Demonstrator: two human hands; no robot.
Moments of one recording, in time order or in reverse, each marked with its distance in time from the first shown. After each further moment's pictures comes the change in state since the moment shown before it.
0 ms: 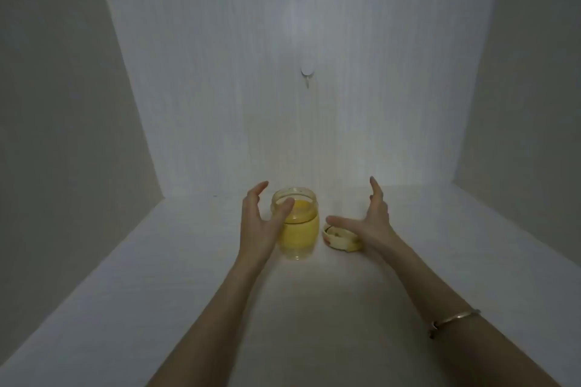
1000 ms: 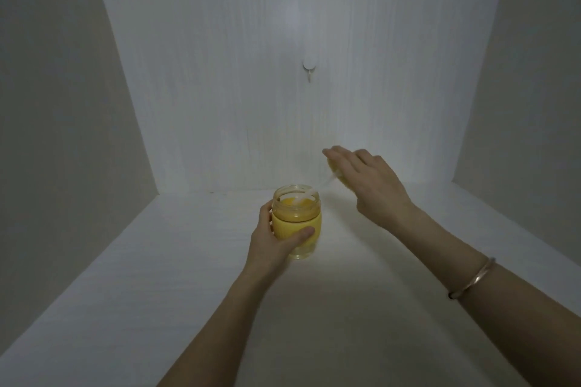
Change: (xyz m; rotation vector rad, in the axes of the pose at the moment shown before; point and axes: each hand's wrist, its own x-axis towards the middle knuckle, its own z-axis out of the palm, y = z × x) left_hand -0.011 -0.034 0.007 -0.086 -0.149 -0.197; right_hand 0.011 -0.063 -0.018 -1.100 0.048 -0.819
